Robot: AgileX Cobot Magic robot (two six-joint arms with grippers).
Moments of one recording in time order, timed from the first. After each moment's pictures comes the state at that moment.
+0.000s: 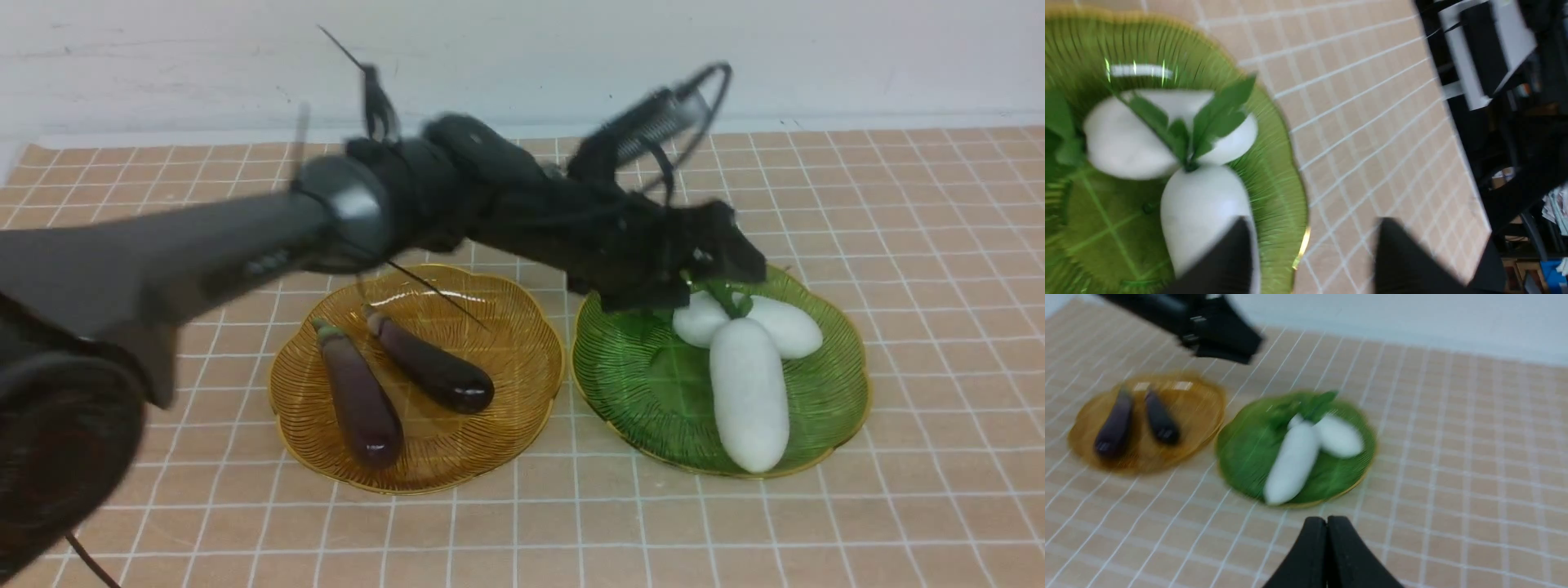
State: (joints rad) right arm 0.31 0.23 -0.93 0.00 1.28 0.05; left arm -0.46 2.02 -1.65 -1.17 0.77 0.45
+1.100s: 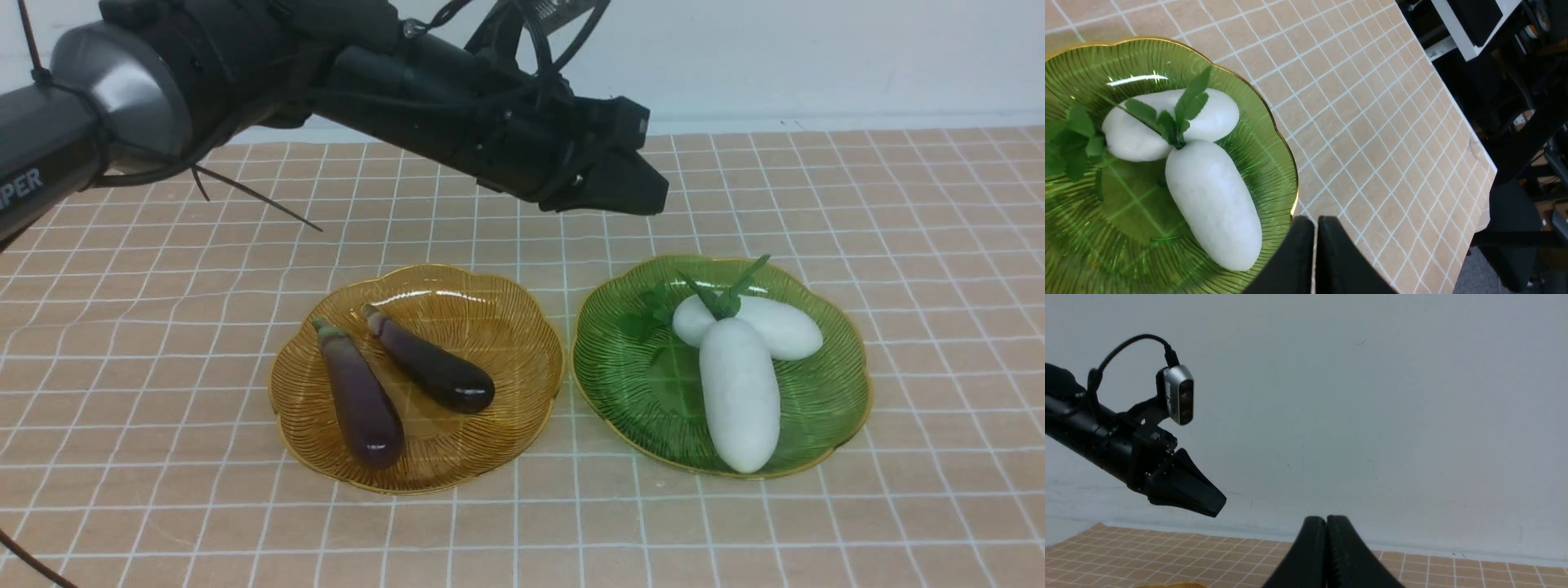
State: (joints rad) right arm 0.31 -0.01 -0.26 -0.08 0.22 0.17; left arm -0.40 1.86 -1.66 -1.03 0.95 0.51
